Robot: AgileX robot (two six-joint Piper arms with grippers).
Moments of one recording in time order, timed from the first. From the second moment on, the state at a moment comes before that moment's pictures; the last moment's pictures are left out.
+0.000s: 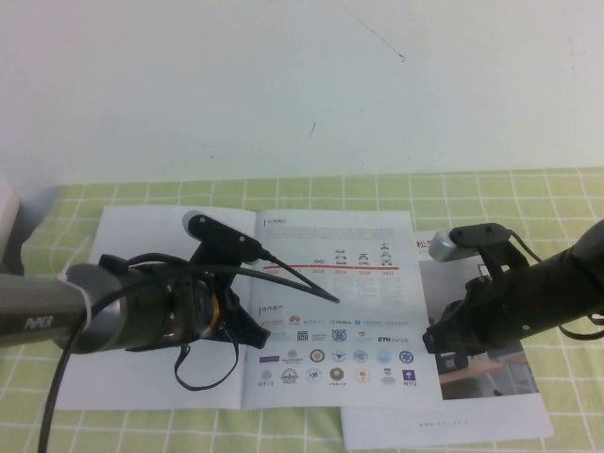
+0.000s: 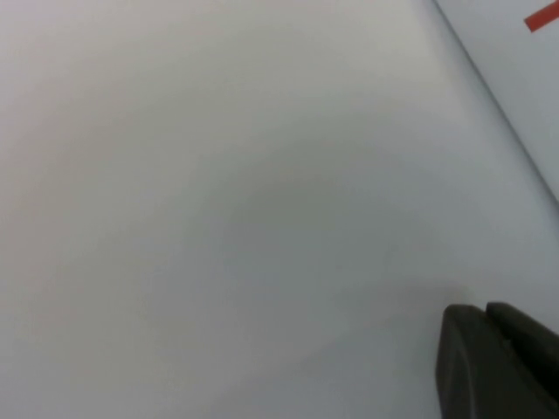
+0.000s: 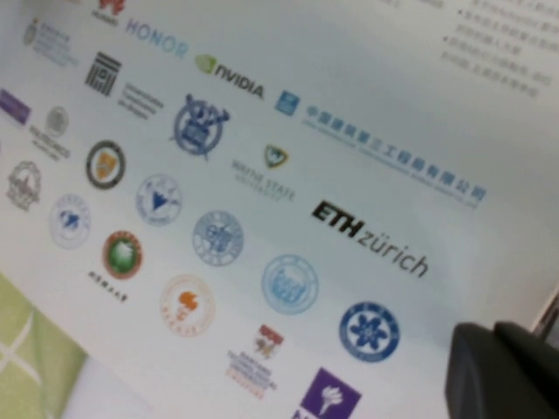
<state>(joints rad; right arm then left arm) 0.27 1.93 -0.98 1.07 0.56 -1.05 -0.49 1.92 -0.95 1.05 0.18 -1.03</state>
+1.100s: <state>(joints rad) 0.27 1.83 -0.97 0.71 0.26 -0.95 -0.51 1.62 -0.95 1.04 0.13 -1.13</state>
